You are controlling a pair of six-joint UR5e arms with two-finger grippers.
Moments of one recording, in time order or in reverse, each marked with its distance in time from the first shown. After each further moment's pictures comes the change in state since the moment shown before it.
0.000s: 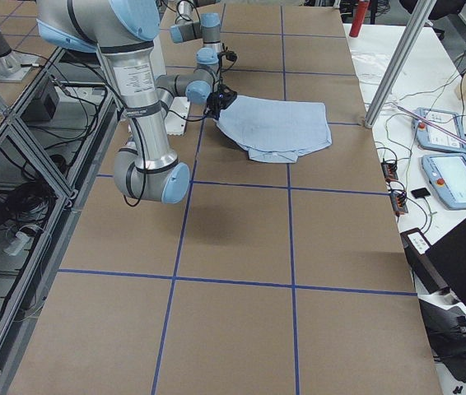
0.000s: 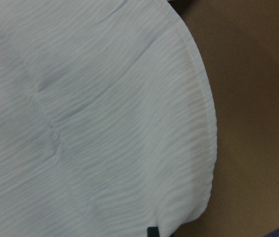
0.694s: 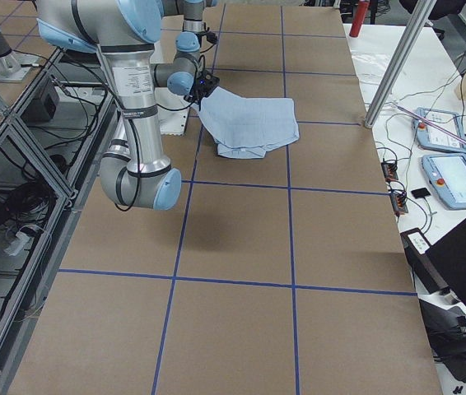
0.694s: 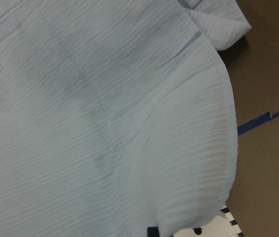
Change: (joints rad) left arm 0.101 0.029 -0.269 0.284 -0.029 -0.042; right arm -0.080 -0.086 0.213 -0.010 0.027 0.024
